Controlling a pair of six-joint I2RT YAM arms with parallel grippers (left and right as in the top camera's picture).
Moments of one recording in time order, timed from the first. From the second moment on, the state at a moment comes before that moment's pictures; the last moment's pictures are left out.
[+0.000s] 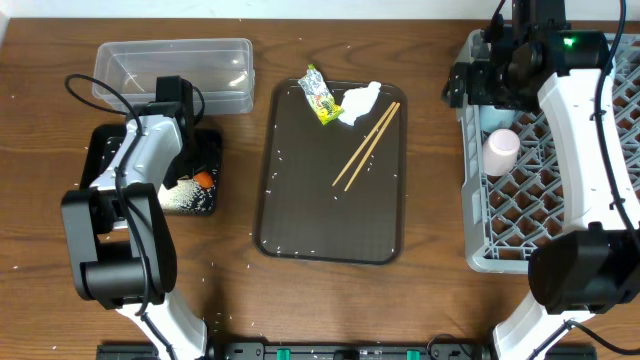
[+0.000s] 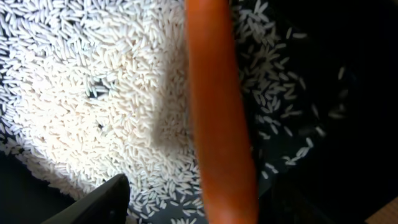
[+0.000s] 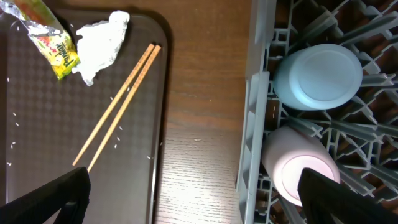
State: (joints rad) left arm 0.08 1.91 1.30 -0.85 -0.13 -0.49; right arm 0.04 1.88 1.91 -1.21 -0.14 0.09
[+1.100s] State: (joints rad) left arm -0.20 1.64 1.36 -0.71 0.02 -0.35; right arm 0.23 2.04 1.88 -0.91 -0.21 0.29
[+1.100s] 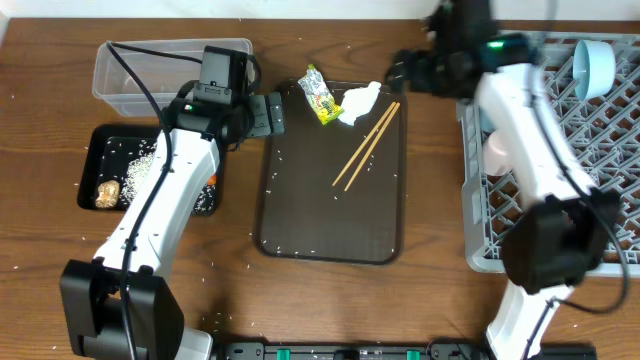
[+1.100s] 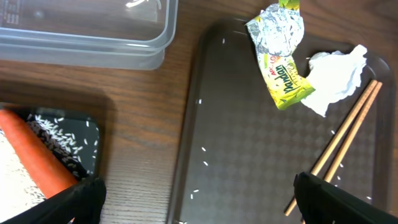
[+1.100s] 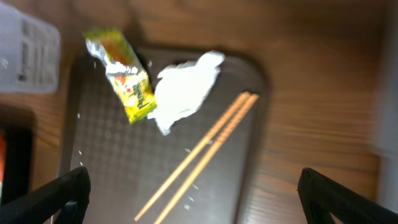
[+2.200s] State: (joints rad) left arm -0.43 2.33 1.72 -0.29 0.01 -0.16; right arm 0.01 1.73 1.86 -1.14 -0.17 0.25
